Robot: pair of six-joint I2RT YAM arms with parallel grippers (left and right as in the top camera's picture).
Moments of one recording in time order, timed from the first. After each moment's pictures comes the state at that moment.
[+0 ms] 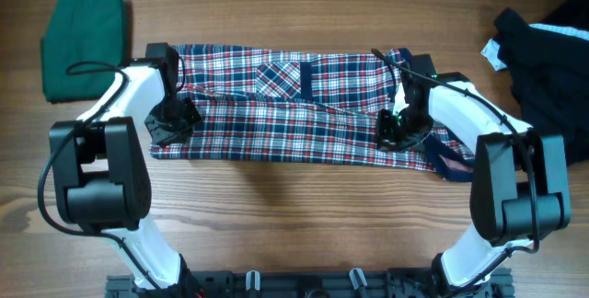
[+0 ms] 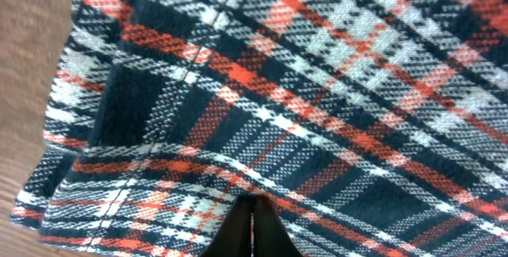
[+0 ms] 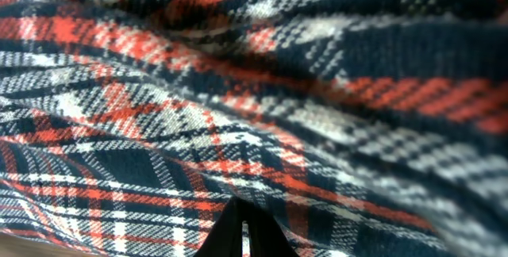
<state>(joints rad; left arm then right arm) 0.04 1.98 1.23 -0.97 -0.02 -0.49 0.13 1.86 1.07 -0.85 -0.28 0.34</state>
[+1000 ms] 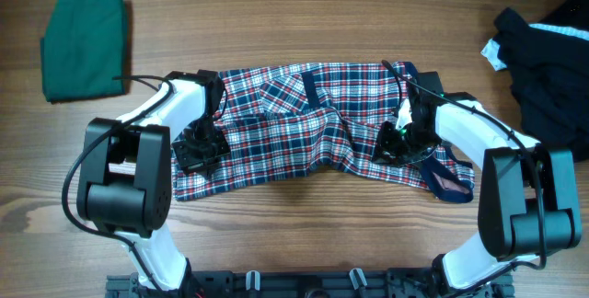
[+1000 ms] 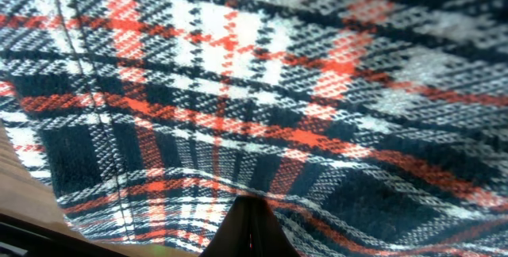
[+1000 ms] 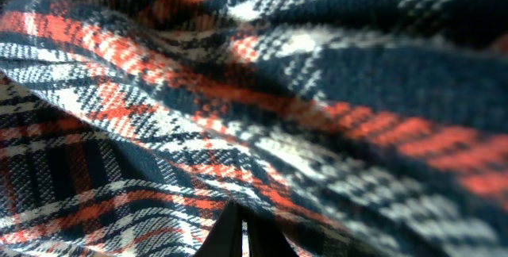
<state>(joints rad) -0.17 1.96 1.12 -1.13 -0.02 -0.56 0.10 1.79 0.91 -0.76 -0.42 0.43</state>
